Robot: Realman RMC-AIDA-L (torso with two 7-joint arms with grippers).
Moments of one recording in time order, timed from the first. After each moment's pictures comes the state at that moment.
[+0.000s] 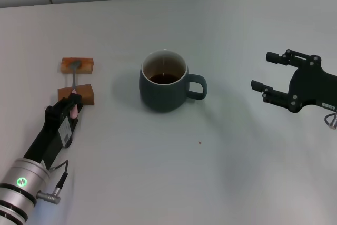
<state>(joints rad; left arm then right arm) -0.25 -2.08 -0.31 -0.36 1.99 1.11 -1.52 0.30 2.03 -1.00 -0.60 -1.48 -1.34 0.73</state>
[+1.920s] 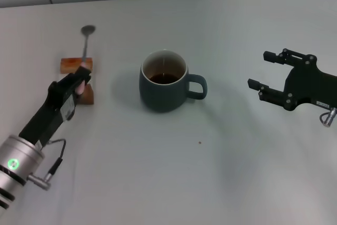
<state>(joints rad) -0.33 -2.06 -0.31 -0.23 2.16 1.31 -1.55 0.31 2.04 -1.00 -0.58 -1.48 -1.30 0.72</state>
